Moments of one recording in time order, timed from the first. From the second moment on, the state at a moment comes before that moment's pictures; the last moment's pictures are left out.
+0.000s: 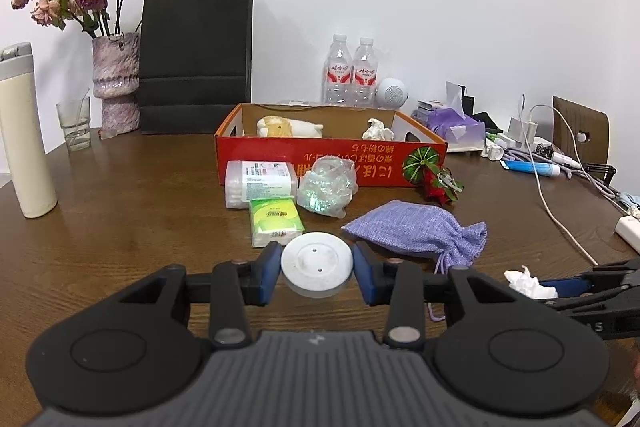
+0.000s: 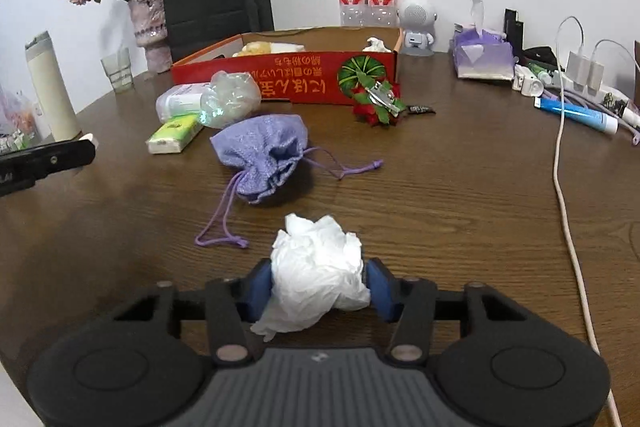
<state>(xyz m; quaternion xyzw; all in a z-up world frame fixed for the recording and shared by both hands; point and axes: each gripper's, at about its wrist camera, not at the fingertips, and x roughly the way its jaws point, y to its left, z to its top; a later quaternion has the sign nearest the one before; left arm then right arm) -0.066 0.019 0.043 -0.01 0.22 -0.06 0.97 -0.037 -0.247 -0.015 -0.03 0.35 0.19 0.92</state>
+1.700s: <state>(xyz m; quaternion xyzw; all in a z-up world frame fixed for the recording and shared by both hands) 0.156 0.007 0.171 -0.01 0.20 -0.04 0.98 0.163 -0.177 0.145 -0.05 0.22 0.13 0.97</state>
